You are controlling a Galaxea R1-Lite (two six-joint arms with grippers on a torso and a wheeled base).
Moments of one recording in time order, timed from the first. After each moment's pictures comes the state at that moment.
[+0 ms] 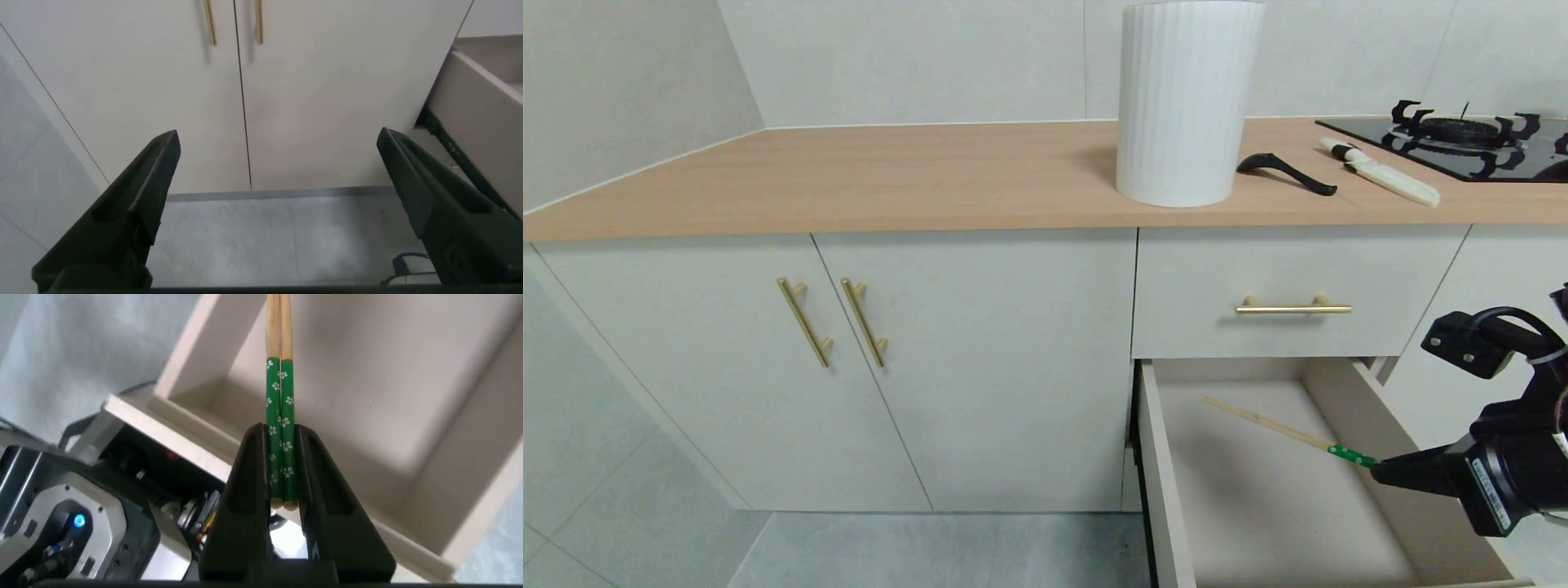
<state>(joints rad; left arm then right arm) 0.00 0.00 0.00 0.00 -0.04 0.02 0.32 1.32 -0.83 0.34 0.19 -0.07</state>
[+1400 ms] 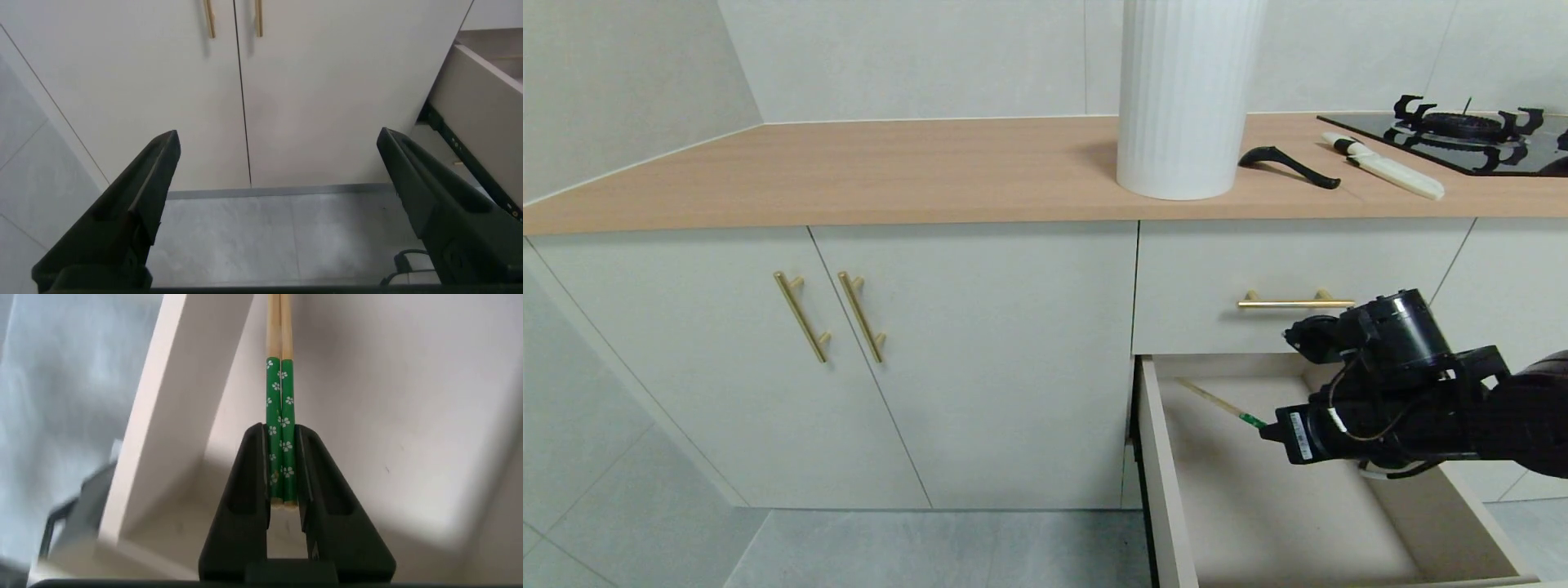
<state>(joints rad) 0.00 0.00 0.00 0.00 -0.04 0.02 0.40 1.75 -0.84 -0.13 0.03 0.16</state>
